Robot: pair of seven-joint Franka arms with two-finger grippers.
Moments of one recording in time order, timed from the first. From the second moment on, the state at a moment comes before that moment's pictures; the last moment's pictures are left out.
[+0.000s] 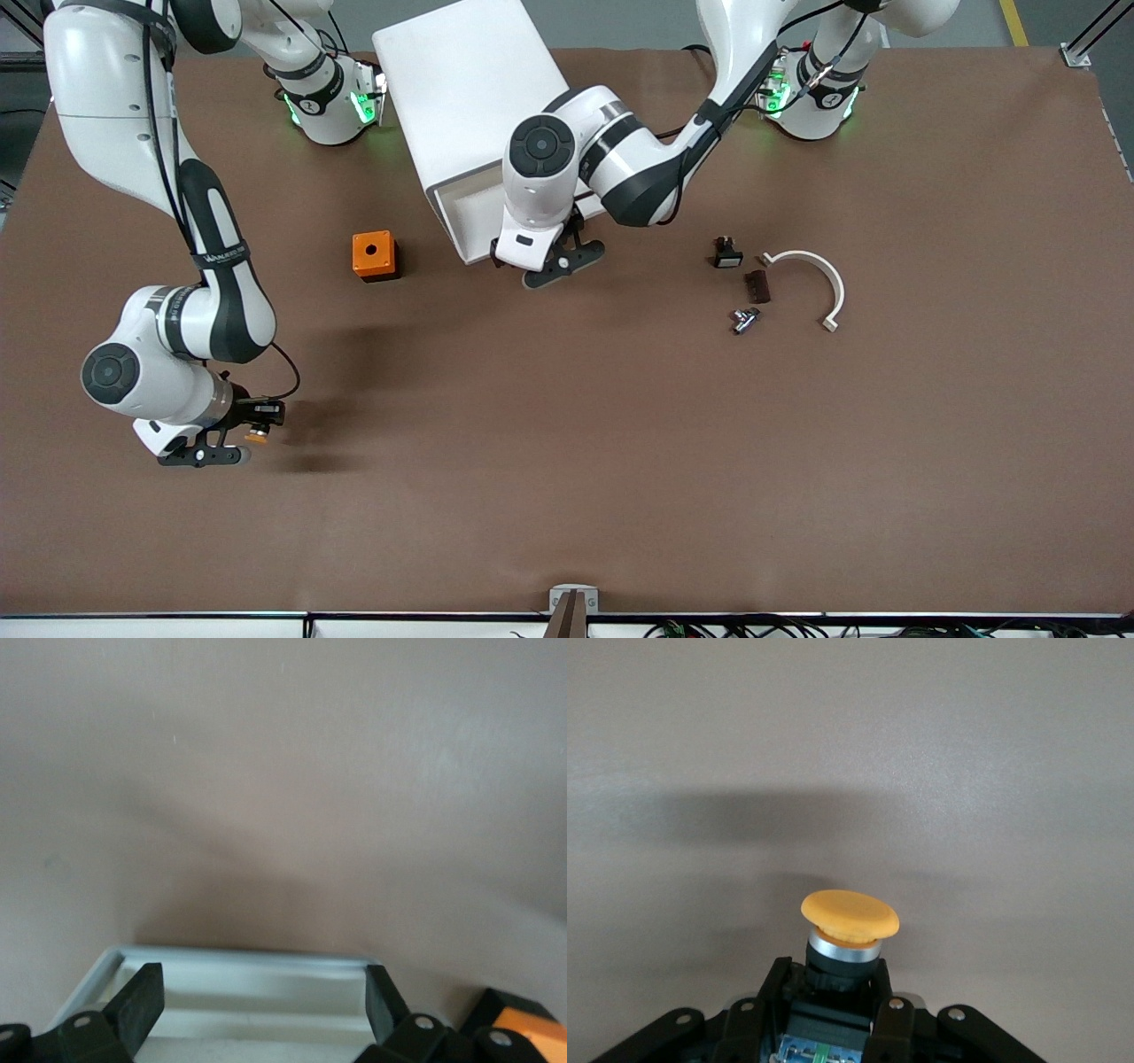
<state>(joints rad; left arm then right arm) -0.78 0.63 -0.17 -1.36 -0.11 1.97 -1.35 0.09 0.69 -0.12 -1.63 0.09 2.31 -0.08</state>
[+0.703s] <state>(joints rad) -0.78 0.63 -0.19 -1.41 -0.36 1.97 -1.36 0.09 0.75 -0.12 -1.64 0.09 2.39 -0.15</state>
